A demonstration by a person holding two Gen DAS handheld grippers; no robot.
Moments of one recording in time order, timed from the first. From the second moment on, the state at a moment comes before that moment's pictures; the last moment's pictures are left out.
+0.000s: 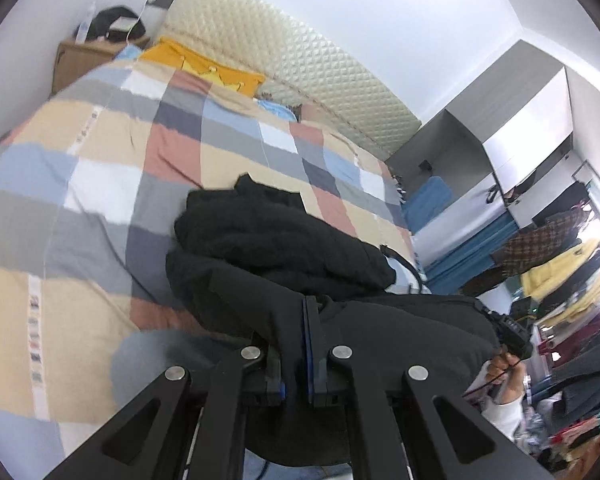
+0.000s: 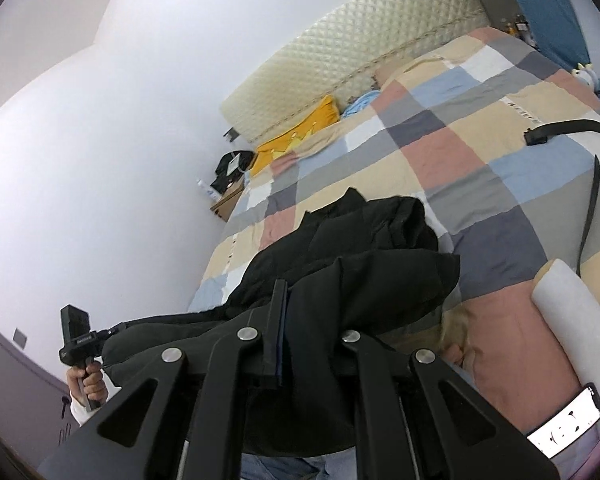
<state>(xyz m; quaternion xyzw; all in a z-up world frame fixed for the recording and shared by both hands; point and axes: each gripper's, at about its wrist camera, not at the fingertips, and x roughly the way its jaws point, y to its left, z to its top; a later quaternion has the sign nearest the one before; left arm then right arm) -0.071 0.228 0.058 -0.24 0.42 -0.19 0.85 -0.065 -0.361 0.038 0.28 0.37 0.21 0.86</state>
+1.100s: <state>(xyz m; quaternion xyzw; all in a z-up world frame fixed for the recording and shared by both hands) 0.187 0.184 0.022 -0.13 0.38 -0.02 0.92 0.163 -0.323 -0.010 0.19 0.28 0.06 0.94</state>
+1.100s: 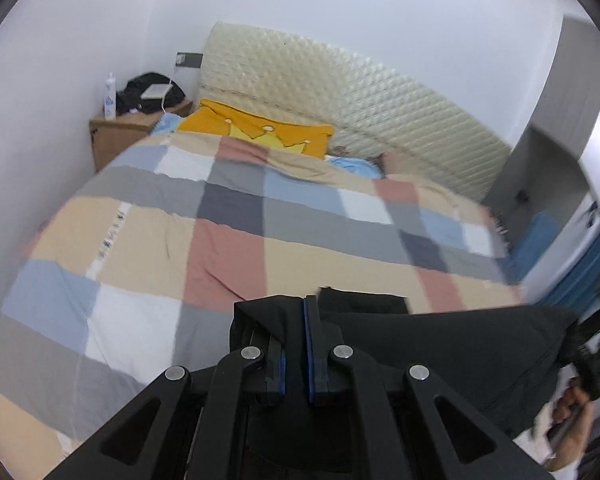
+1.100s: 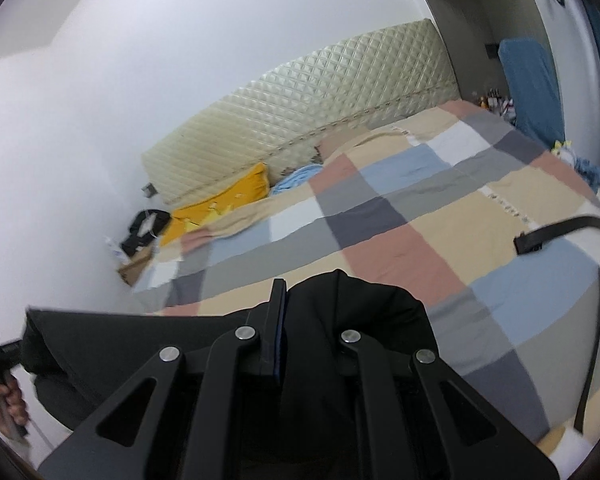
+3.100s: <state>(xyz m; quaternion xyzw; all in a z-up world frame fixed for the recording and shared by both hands) 0.151 0.137 -0.035 -0.05 0.35 -0.07 0.93 0.096 -0.285 -0.064 0.11 0.21 0.08 0.97</state>
